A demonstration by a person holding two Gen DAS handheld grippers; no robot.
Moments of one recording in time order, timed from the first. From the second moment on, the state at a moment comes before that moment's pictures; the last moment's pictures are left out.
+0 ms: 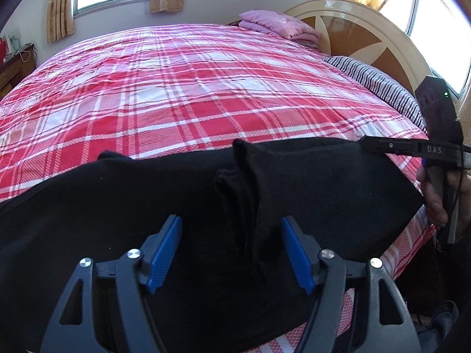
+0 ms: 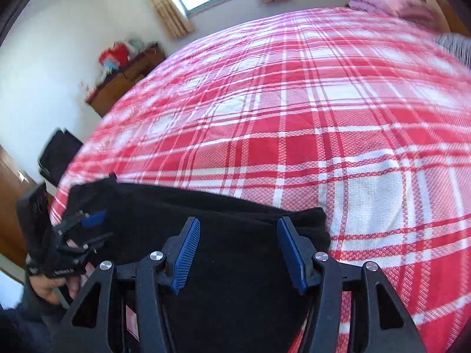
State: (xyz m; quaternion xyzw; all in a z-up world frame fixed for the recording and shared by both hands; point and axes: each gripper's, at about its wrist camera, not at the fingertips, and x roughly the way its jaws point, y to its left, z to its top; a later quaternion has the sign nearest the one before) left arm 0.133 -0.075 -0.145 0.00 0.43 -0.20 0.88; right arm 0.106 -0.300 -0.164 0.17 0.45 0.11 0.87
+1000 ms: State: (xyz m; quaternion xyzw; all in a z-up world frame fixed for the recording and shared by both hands) left arm 0.116 0.169 -0.121 0.04 0.42 0.08 0.90; right arm 0.060 -0.180 -0.135 0.09 0.39 0.20 0.89
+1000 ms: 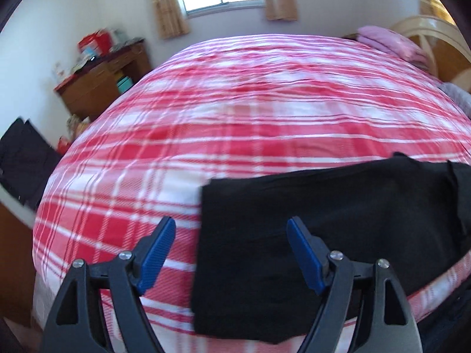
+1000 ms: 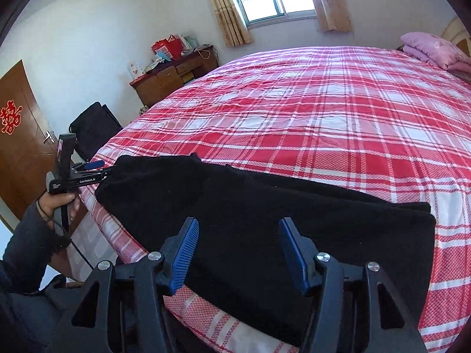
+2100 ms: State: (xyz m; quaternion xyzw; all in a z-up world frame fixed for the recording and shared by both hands) left arm 0.100 0.187 -0.105 -0.14 0.40 -0.08 0.90; right arm 0.060 -0.168 -0.154 0.05 0.40 0.17 0.90
